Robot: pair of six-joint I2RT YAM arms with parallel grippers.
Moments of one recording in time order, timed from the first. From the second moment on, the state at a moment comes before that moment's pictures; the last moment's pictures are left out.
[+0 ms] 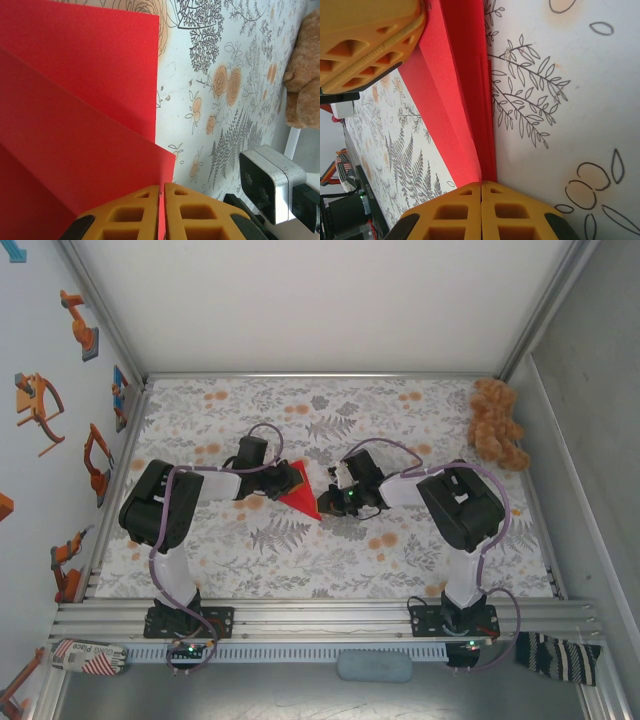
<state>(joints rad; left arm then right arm) -0.47 1.87 0.88 0.16 0.58 -0.94 0.61 1.93 0.93 0.05 -0.69 0.67</state>
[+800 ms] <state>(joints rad) -0.47 1.91 0.91 0.16 0.58 -0.94 0.61 1.93 0.94 0.02 -0.69 0.66</state>
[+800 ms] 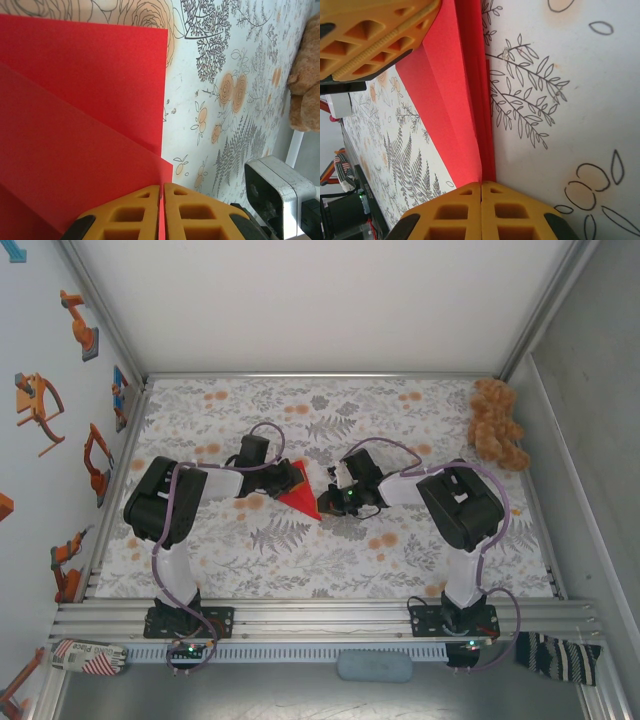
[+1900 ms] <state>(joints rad) -0.46 1.95 0.93 0.17 0.61 -0.93 0.61 1.94 0.95 0.00 -0.69 0.66</state>
